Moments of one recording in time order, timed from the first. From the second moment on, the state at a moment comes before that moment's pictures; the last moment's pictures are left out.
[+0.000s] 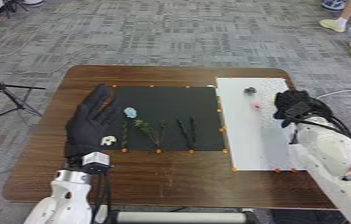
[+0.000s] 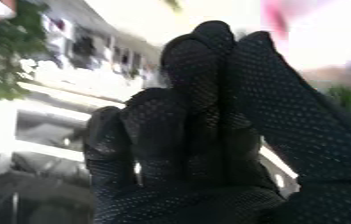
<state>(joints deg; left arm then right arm) 116.4 -67.9 -87.4 -114.8 43.0 -3.3 19.9 -87.4 -42.4 71.6 -100.6 -147.2 -4.9 17.0</state>
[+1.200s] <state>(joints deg) 116.6 -67.4 -88.2 -115.1 42.9 -3.1 19.9 -86.4 -46.1 77.9 -104.2 -135.1 -36.3 34.0</state>
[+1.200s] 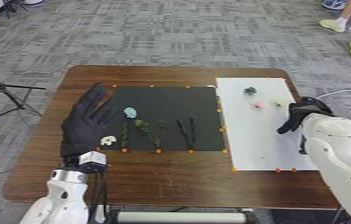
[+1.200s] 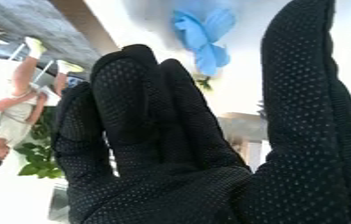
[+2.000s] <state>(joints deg) 117.2 -67.4 -88.7 -115.1 42.9 -3.1 20.5 -88.5 -45.7 77.8 -105.6 -141.6 -25.3 29.4</state>
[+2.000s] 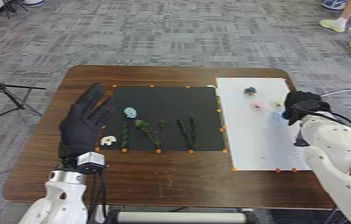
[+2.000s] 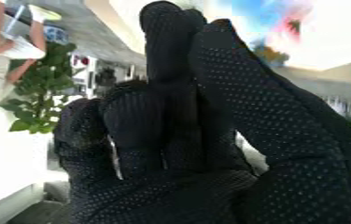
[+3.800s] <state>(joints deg) 110.5 -59.6 -86.3 -114.8 42.2 -2.0 29.3 -59.2 -67.1 42.8 -91.8 -146.5 -3.7 7.3</state>
